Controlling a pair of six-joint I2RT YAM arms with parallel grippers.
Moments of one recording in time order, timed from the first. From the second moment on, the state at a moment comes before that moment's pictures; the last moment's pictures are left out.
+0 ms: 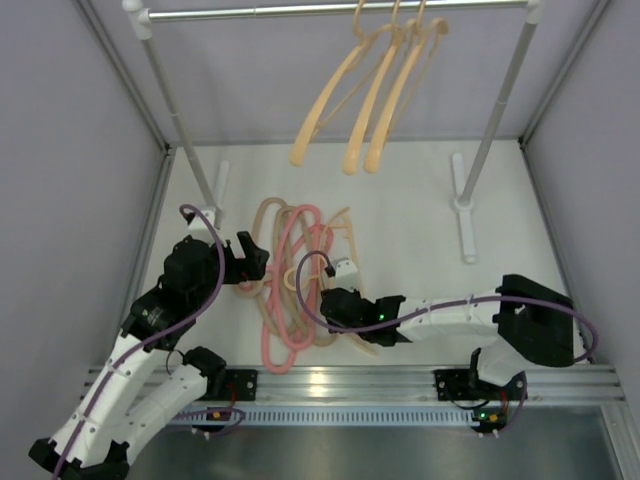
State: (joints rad) left arm -0.49 0.62 0.83 -0.63 -0.17 -0.44; right arm 1.28 1.50 0.79 -0.13 0.48 0.76
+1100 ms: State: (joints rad) left arm -0.49 0.63 0.83 -0.63 -0.17 -0.44; right arm 1.28 1.42 0.83 -0.23 0.49 0.71
